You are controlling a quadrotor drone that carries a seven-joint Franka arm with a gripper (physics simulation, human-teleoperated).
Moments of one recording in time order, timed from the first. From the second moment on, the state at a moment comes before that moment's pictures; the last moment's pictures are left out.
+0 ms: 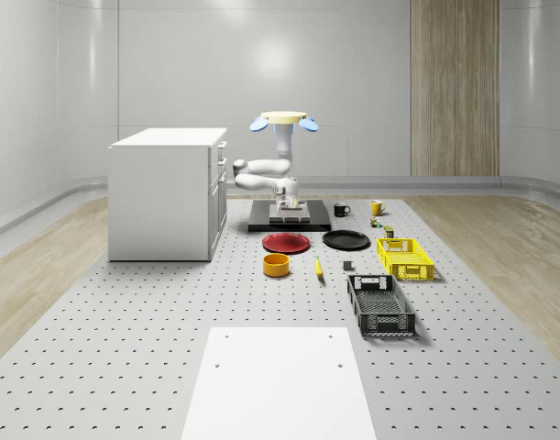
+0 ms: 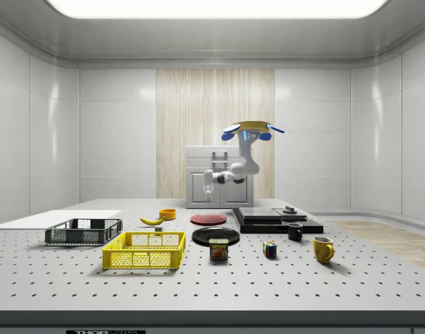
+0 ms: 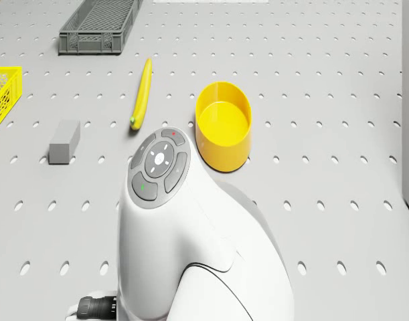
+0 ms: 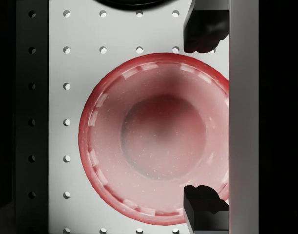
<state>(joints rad) -1.39 -1.47 1.27 -2.78 -1.89 1.58 1.83</state>
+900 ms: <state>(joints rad) -1.40 -1.48 1.27 -2.78 -1.88 1.59 1.83</state>
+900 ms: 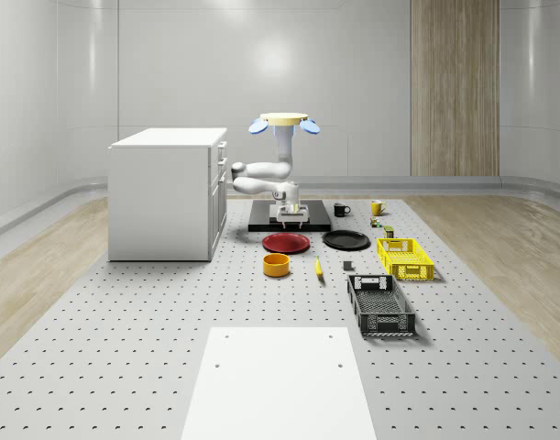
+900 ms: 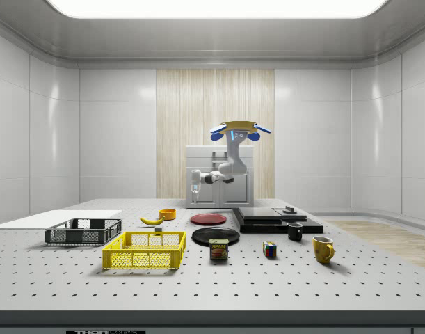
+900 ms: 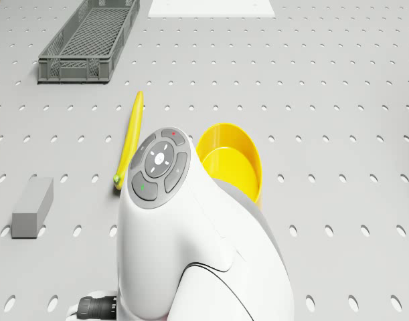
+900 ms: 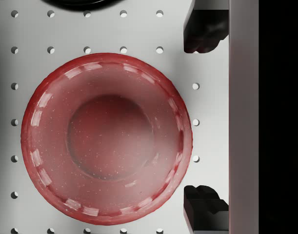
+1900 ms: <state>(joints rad) -1.40 -1.49 1.27 -2.77 -1.88 1.60 1.84</state>
